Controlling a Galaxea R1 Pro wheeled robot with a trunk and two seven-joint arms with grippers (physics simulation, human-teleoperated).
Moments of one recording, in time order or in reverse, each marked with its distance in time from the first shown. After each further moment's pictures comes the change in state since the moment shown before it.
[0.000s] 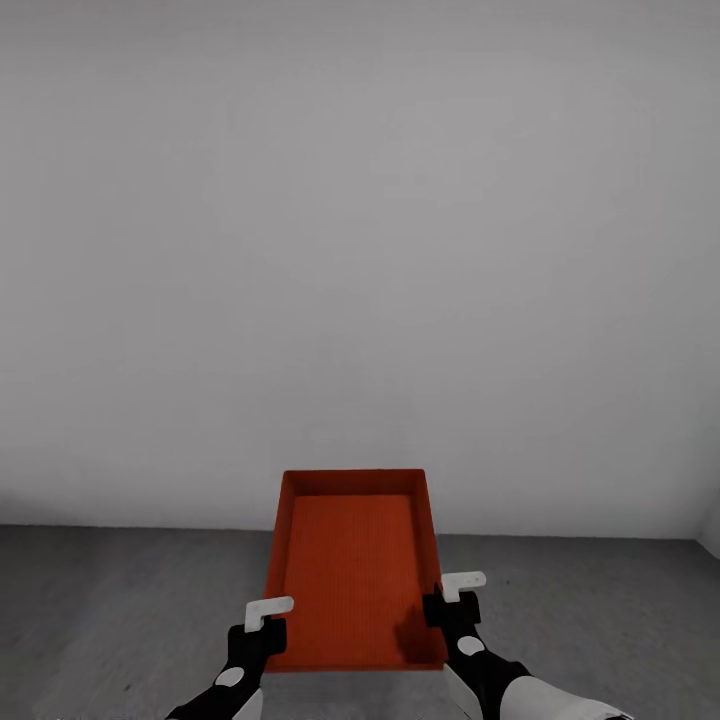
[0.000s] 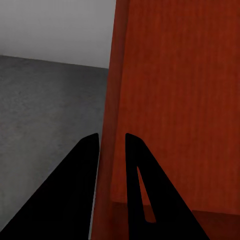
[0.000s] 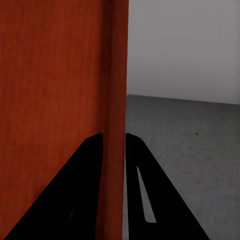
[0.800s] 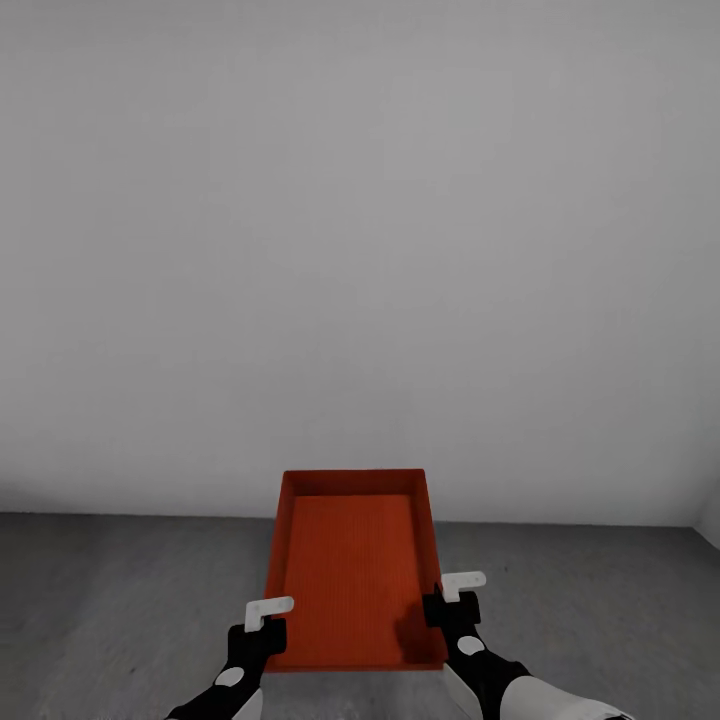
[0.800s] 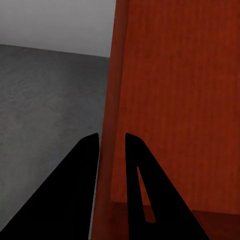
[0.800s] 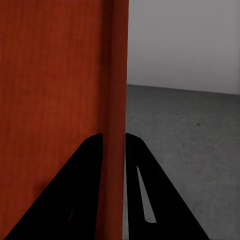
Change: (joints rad) left arm 0.000 0.000 0.001 0.000 -0.001 0.000 0.000; right arm 0.000 0.000 0.000 0.000 0.001 0.001 0.000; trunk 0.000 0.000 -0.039
